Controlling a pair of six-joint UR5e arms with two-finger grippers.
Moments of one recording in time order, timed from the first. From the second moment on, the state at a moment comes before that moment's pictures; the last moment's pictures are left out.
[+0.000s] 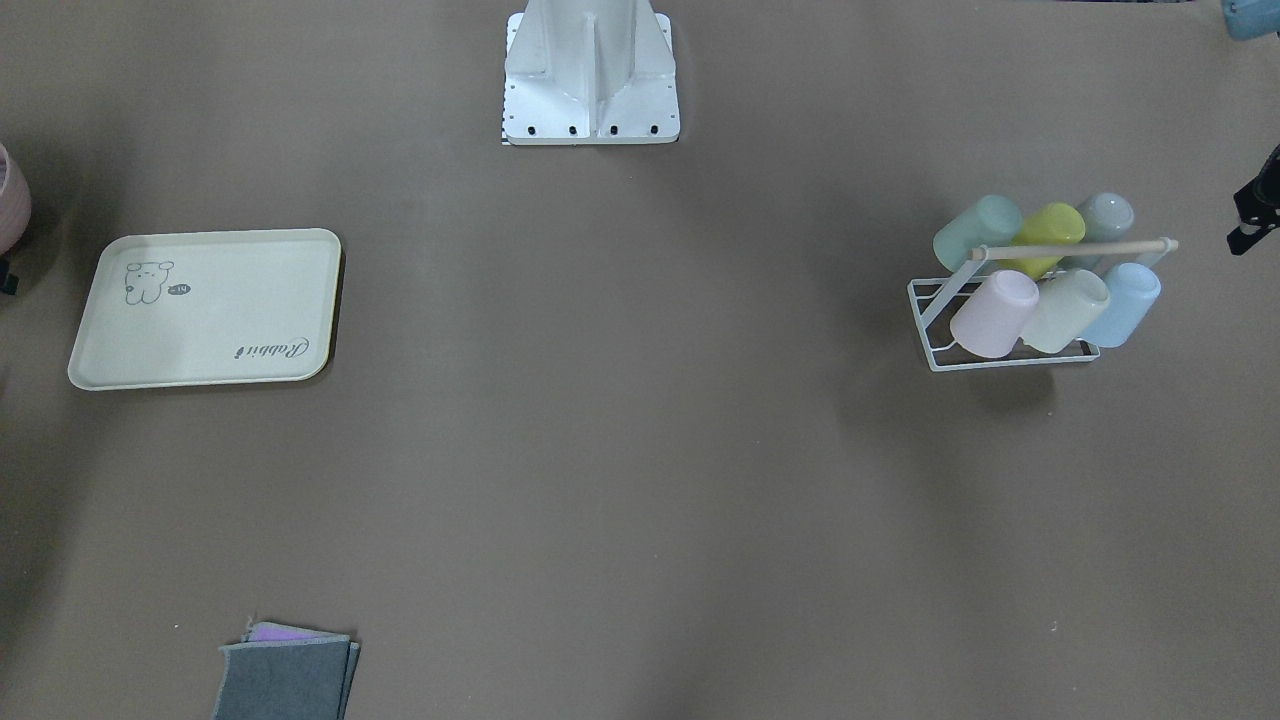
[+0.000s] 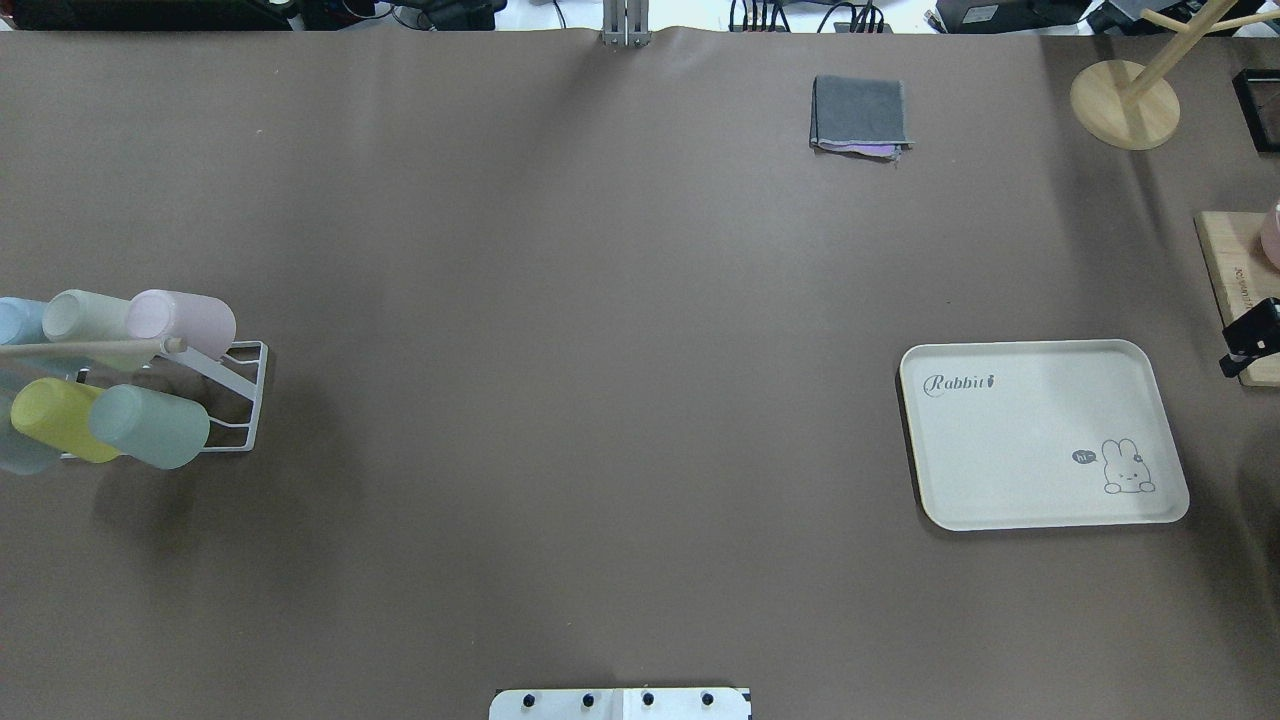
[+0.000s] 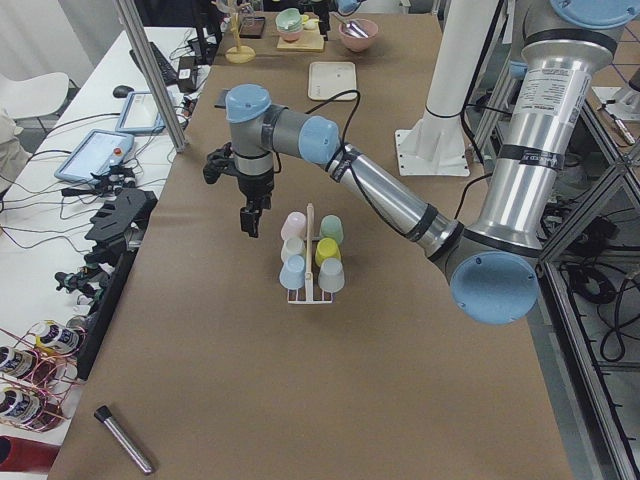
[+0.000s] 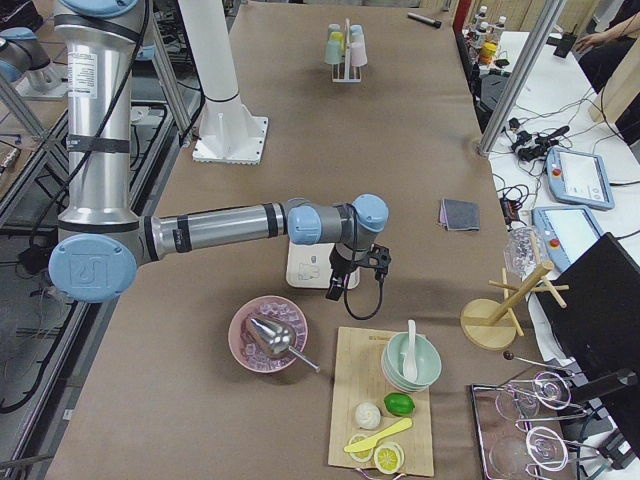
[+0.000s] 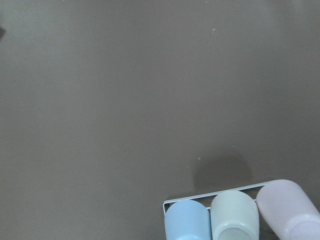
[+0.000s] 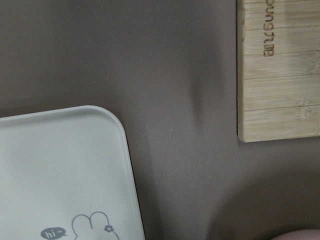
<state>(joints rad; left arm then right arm) -1.39 -1.77 -2.00 -1.19 -2.27 -0.13 1.21 -1.62 1.77 -1.67 2.34 0.42</state>
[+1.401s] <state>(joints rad) -0.98 -1.59 -2.32 -1.32 -2.26 -0.73 1.05 -1.61 1.68 -1.47 2.35 0.58</state>
